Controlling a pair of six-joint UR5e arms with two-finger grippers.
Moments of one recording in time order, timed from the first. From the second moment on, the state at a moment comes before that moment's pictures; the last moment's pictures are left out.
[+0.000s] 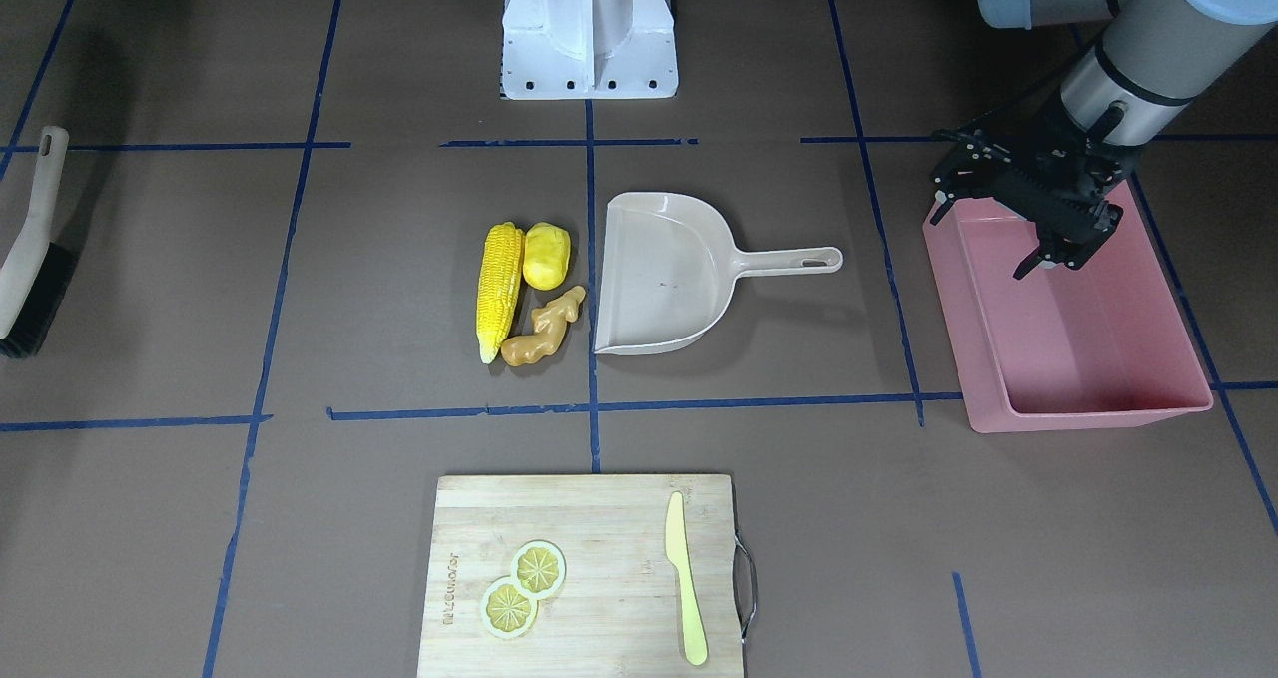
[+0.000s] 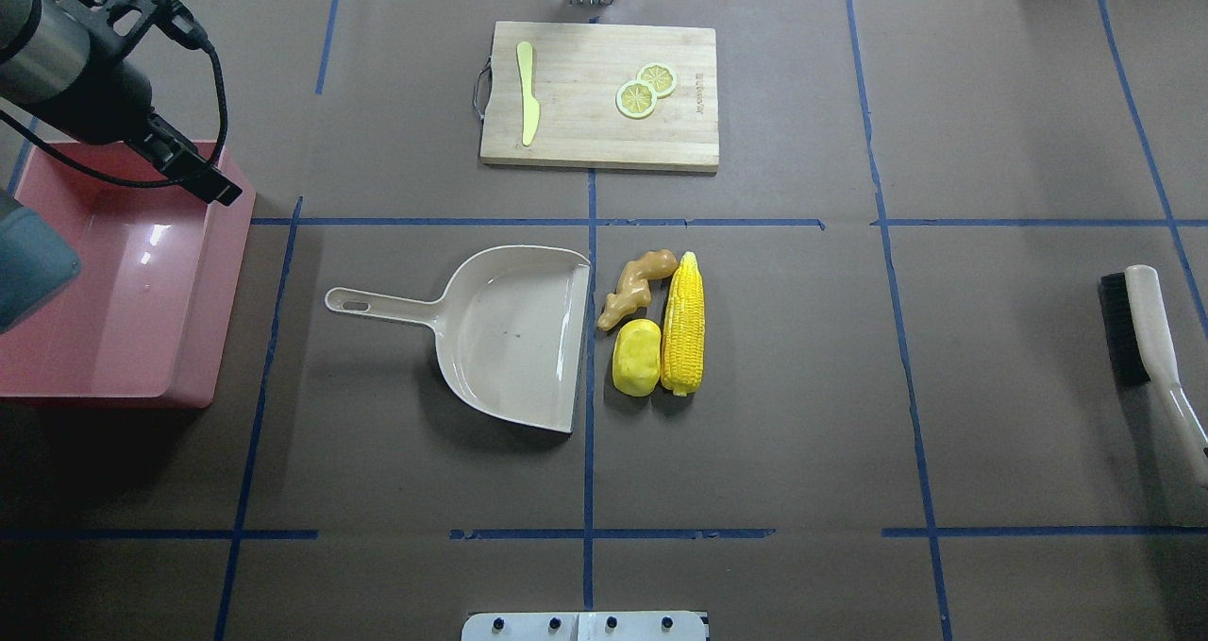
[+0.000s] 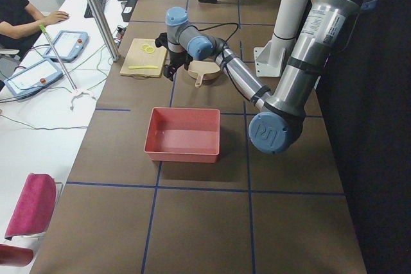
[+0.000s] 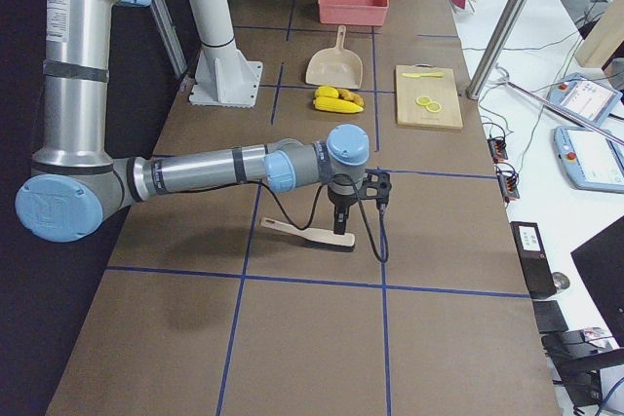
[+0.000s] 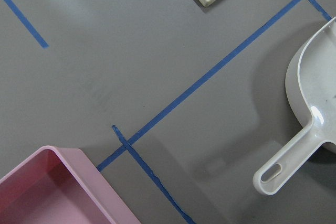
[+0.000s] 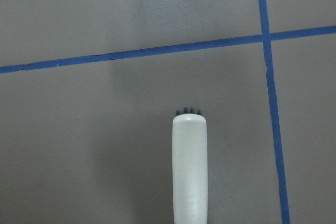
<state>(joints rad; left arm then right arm) -1.02 -1.93 -1.95 -1.51 -2.22 -0.11 1.33 -1.78 1.89 -1.36 2.36 0.52</state>
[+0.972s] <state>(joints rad) -1.00 -1.92 -1.95 -1.51 -2.21 -0.08 1.06 -1.94 1.87 -1.11 2.28 0.75</state>
